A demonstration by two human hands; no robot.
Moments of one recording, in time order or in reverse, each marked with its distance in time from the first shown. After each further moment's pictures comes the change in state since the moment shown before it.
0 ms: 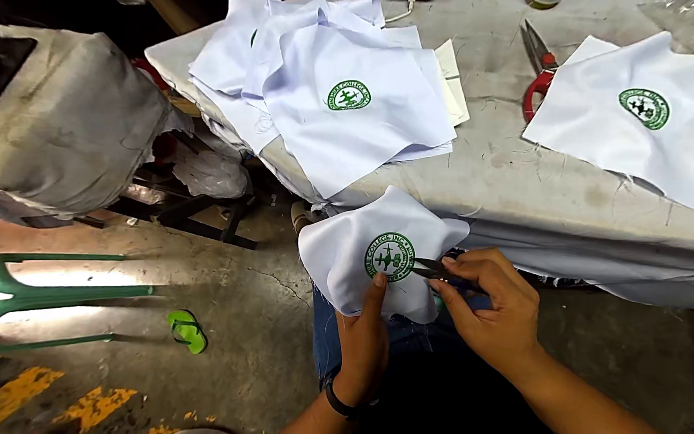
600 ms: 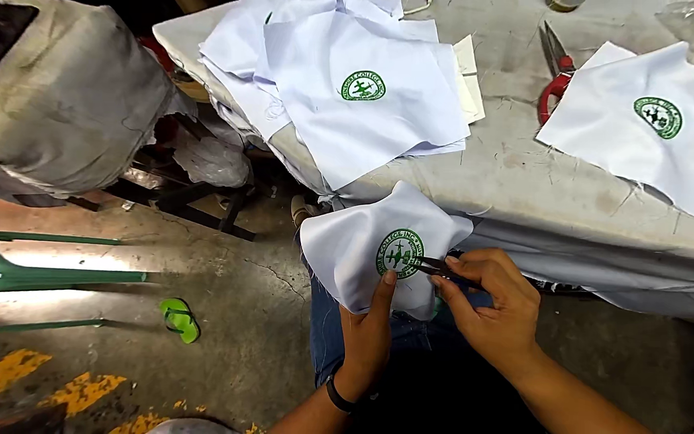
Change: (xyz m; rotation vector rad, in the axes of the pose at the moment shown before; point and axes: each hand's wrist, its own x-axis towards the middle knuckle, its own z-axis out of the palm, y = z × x) left_hand -0.001 -0.003 -0.003 0.064 -0.033 0.074; right_hand 0.001 0.002 0.006 -0.012 0.016 -0.054
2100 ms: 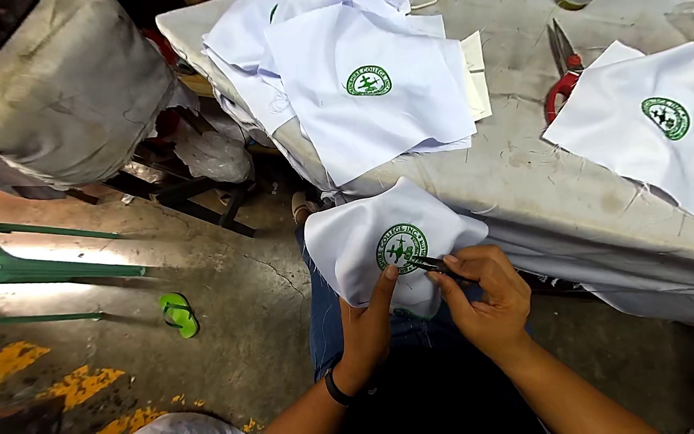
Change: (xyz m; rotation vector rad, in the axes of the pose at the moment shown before) left_hand 0.003 0.003 -0.001 0.007 -0.009 -0.027; right_hand -0.001 0.012 0.010 0.064 0.011 -0.073
